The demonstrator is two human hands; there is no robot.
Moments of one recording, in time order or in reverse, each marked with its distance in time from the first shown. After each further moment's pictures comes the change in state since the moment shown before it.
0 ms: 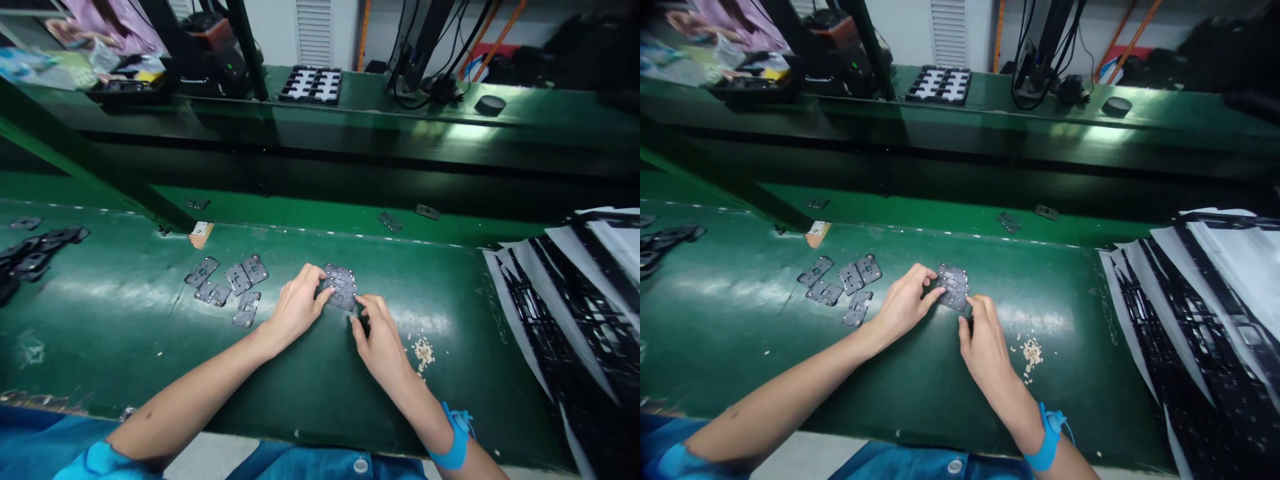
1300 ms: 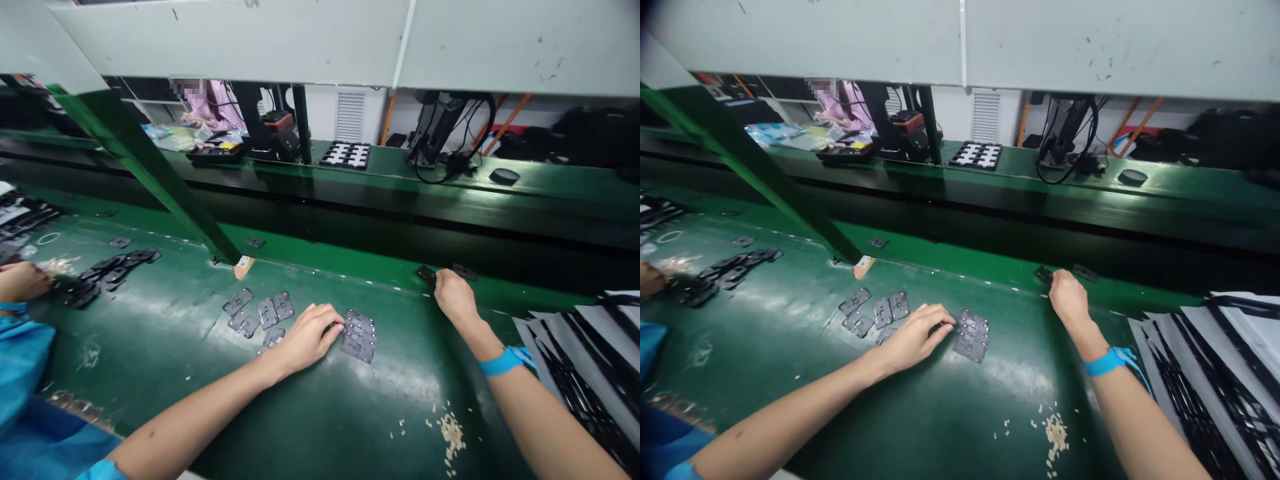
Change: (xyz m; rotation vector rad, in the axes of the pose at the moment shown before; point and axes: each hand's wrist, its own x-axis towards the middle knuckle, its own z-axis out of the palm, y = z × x) left_hand 0.006 -0.002 -0.049 -0.043 -0.065 0.165; right_hand 0.198 0.076 -0.110 -0.391 0.101 0.190
